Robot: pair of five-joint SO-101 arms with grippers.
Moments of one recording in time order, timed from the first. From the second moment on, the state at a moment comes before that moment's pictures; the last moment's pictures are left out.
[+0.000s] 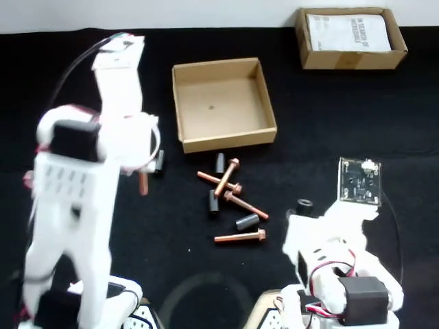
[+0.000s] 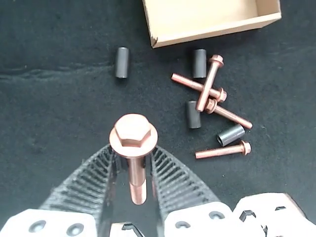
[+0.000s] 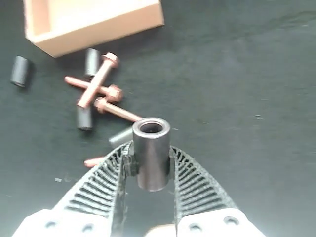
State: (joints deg) left arm 5.6 -26.6 -4.0 99.7 16.3; right arm -11.6 -78.8 44.9 91.1 -13.1
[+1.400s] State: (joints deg) left arm 26.7 -42.6 29.2 42.6 26.4; right arm -34.7 -78.6 75.3 37.4 -16.9
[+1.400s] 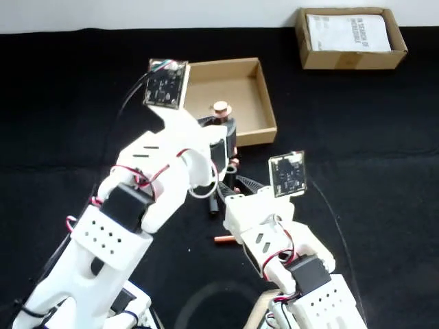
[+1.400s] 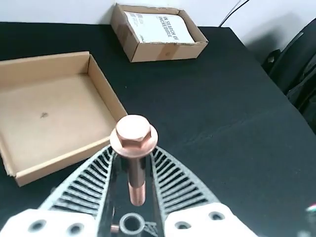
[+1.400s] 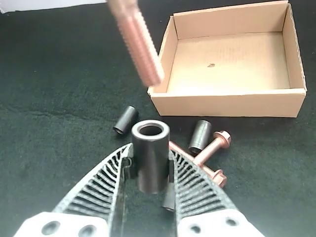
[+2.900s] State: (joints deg) left arm 30.0 -40.5 32.5 41.8 19.9; right arm -32.3 -78.5 75.8 36.6 -13.8
